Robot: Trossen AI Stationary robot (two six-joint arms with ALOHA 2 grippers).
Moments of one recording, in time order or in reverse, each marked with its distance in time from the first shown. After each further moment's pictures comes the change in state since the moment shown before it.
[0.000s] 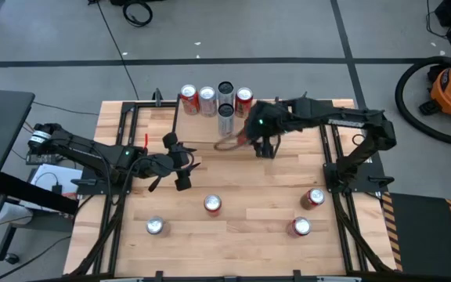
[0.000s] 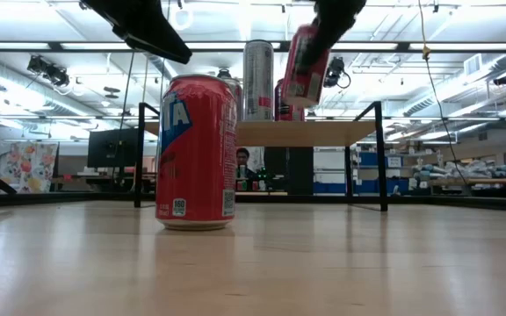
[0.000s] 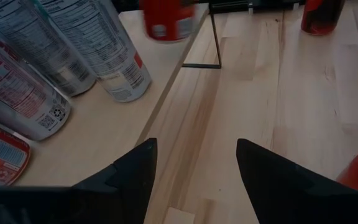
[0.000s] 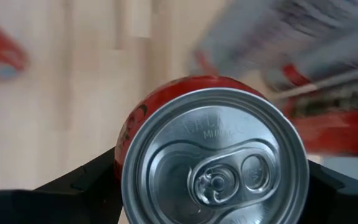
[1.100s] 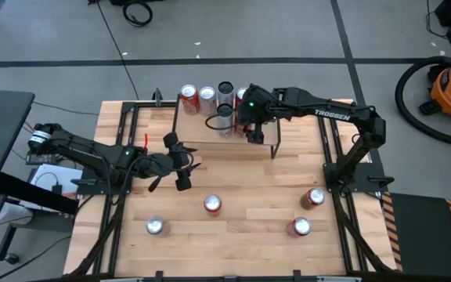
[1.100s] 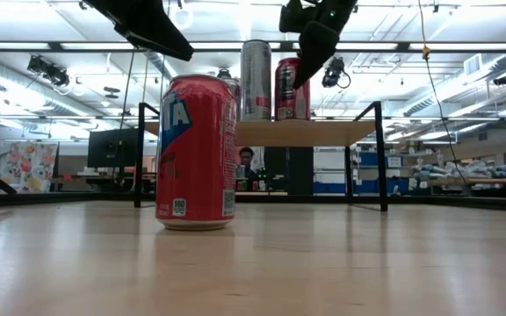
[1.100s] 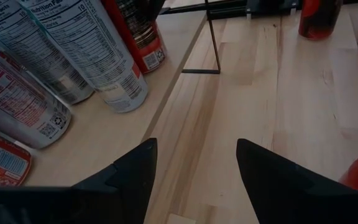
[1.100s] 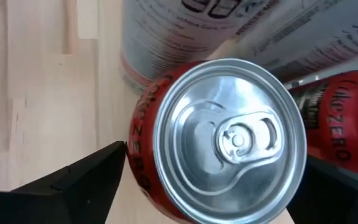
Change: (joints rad) left arm 0.001 0.000 0.000 0.026 0.000 0.028; right arm -0.149 0.081 0.000 0.104 -0.028 -0.094
